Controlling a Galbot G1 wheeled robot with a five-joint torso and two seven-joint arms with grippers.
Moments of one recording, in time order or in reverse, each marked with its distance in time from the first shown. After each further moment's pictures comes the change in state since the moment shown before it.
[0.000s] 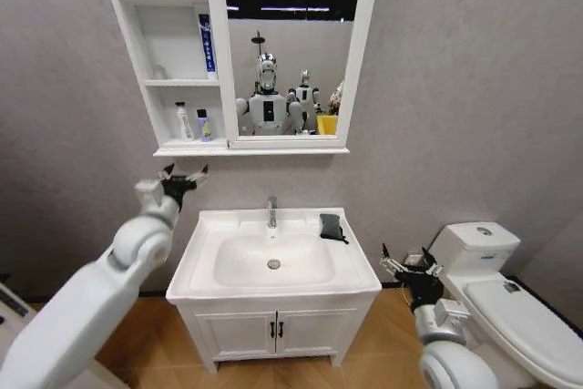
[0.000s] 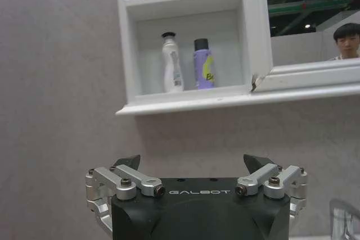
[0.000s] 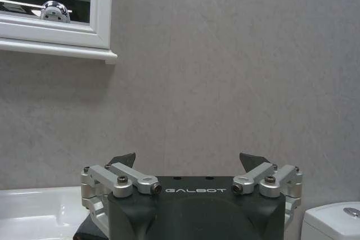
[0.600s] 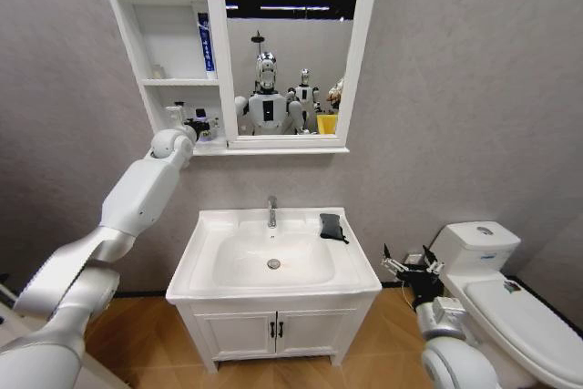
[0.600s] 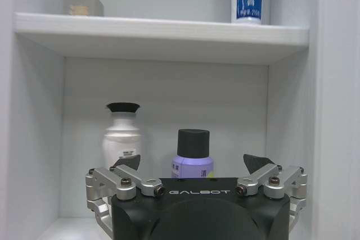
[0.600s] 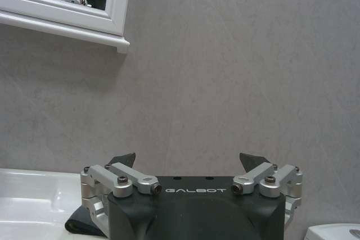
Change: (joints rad) left arm -1.313 -0.064 0.658 1.027 -0.305 0.002 0.131; right arm 0.039 0.001 0.011 -0.094 -0.097 0.042 -0.100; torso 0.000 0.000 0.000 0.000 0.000
